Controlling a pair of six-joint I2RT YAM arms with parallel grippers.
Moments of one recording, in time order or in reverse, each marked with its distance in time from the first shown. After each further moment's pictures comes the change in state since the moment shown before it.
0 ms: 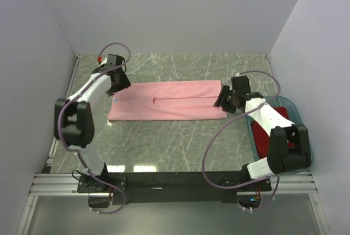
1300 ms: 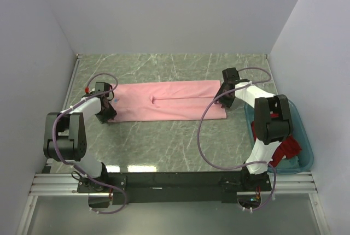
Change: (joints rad) left arm 0.151 -0.219 -0.519 0.115 0.035 -0.013; right arm 0.002 0.382 0.264 -0.084 0.173 0.139
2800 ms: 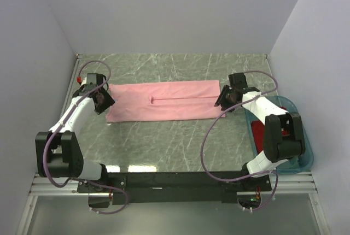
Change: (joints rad) left arm 0.000 -0.192 0.103 -0.106 0.032 -0.033; right arm -0.012 -0.241 -0.151 0.031 -0.128 -0.053
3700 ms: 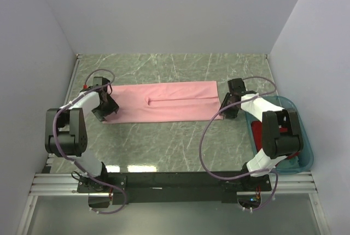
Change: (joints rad) left arm 0.023 0.253 0.000 0.046 0.039 -0.025; right arm -0.020 0.053 -0.094 0.016 0.072 -0.039
